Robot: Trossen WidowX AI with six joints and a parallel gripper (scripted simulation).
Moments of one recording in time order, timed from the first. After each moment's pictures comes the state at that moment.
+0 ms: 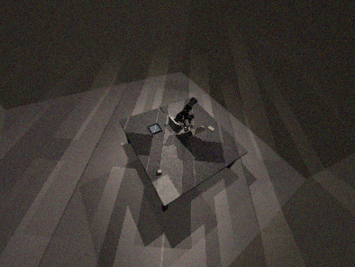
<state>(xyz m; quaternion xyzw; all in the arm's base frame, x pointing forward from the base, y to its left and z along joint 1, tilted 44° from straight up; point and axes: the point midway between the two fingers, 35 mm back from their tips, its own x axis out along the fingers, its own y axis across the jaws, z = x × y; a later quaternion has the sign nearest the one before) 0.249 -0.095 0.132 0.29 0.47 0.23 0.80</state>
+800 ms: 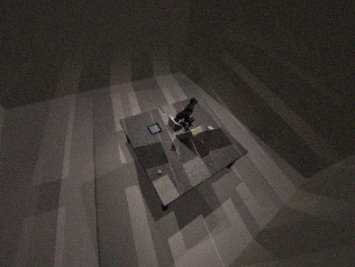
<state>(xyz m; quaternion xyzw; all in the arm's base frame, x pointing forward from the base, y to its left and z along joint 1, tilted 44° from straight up) 0.261 -0.071 0.107 0.29 0.48 0.23 0.79</state>
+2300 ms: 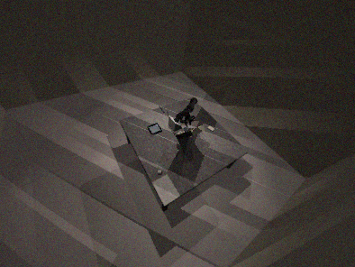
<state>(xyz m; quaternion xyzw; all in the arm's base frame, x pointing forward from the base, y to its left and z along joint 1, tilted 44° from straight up) 0.269 -0.096 0.134 0.30 0.49 0.23 0.79</state>
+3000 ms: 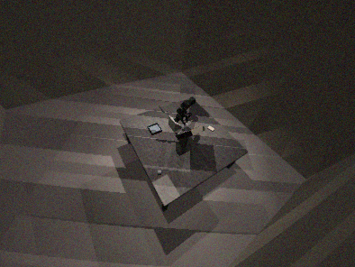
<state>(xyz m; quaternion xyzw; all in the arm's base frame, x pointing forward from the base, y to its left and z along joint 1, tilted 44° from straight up) 0.254 -0.161 0.139 0.30 0.49 0.23 0.79</state>
